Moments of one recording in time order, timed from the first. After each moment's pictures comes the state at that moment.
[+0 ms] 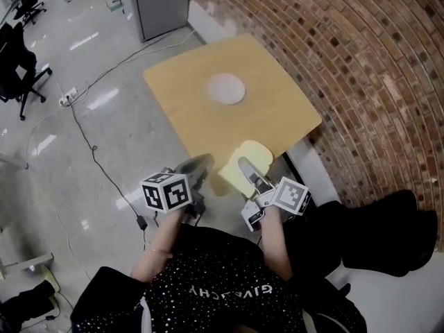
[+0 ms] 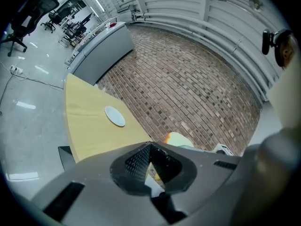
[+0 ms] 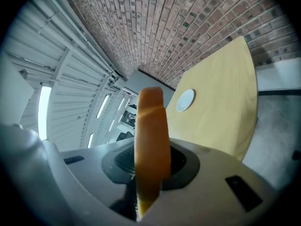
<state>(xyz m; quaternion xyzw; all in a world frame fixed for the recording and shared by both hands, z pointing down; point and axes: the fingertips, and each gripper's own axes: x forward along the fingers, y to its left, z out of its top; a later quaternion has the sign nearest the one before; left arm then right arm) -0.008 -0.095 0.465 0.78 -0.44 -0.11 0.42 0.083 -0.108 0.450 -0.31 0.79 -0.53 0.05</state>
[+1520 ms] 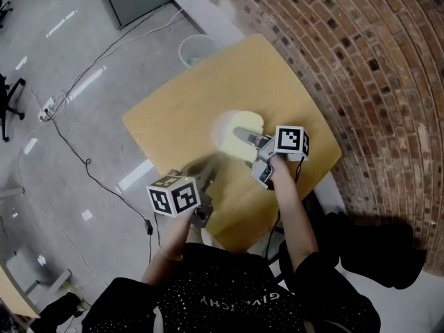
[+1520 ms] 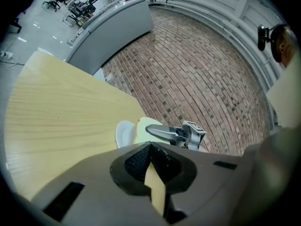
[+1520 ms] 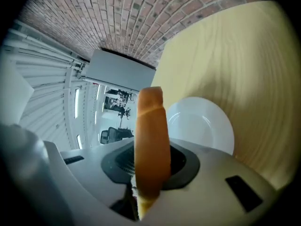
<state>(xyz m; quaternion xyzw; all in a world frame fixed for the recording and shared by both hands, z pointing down) -0.079 -0.366 0.539 0.75 -0.40 -0.08 0.51 -0.027 -0.449 0.574 -0.28 0.69 -0.66 -0.09</state>
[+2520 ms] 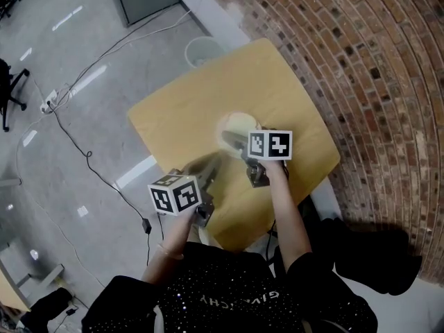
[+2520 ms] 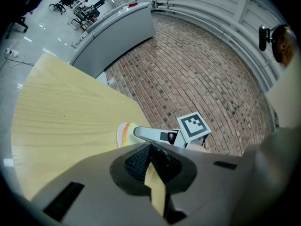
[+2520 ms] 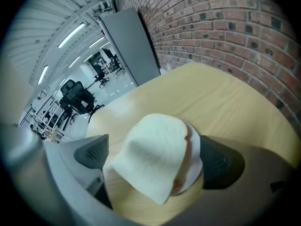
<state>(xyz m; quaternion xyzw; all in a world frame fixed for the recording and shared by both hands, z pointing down) -0.088 -0.355 0.534 0.74 -0.42 -0.11 0.51 -0.024 -0.454 0.597 -0.39 0.76 -0.38 -0.35</state>
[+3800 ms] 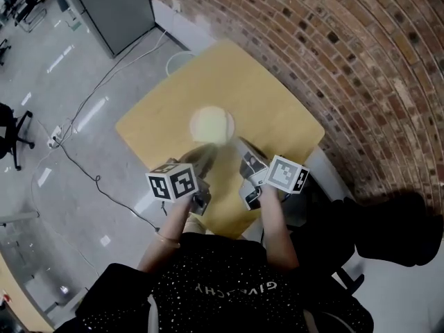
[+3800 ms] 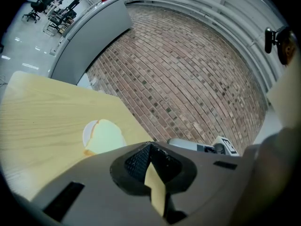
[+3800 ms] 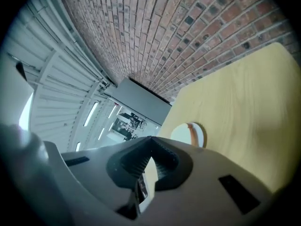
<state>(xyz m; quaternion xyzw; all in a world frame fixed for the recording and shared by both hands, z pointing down) -0.011 -0.344 0.483 0.80 -0.39 -0.05 0.45 0.058 -0.362 0.468 -0.38 0.77 -0.51 0.07</state>
